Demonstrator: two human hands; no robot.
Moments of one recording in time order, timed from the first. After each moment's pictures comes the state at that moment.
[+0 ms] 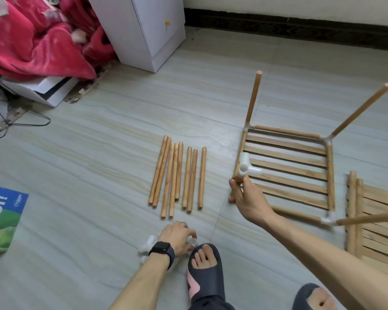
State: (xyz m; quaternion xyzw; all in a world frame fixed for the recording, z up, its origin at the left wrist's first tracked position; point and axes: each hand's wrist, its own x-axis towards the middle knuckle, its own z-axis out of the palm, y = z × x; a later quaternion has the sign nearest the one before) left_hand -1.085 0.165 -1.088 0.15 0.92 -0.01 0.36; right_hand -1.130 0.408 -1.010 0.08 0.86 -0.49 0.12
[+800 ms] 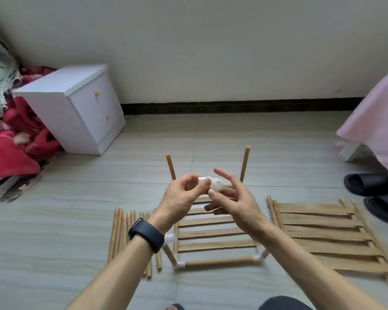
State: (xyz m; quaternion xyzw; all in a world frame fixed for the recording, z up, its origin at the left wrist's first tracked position) left_hand -1.151 0.341 -0.800 0.19 0.74 0.61 0.20; right_hand -1.067 0.499 -0.824 0.06 0.66 -0.75 -0.04
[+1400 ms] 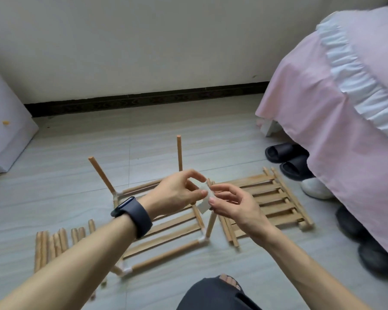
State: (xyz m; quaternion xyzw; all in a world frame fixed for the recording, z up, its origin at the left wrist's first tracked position) left_hand -1.113 0.462 -0.793 0.40 0.78 0.35 0.33; right_hand -0.954 0.598 -0.848 0.24 0.64 -0.72 -0.12
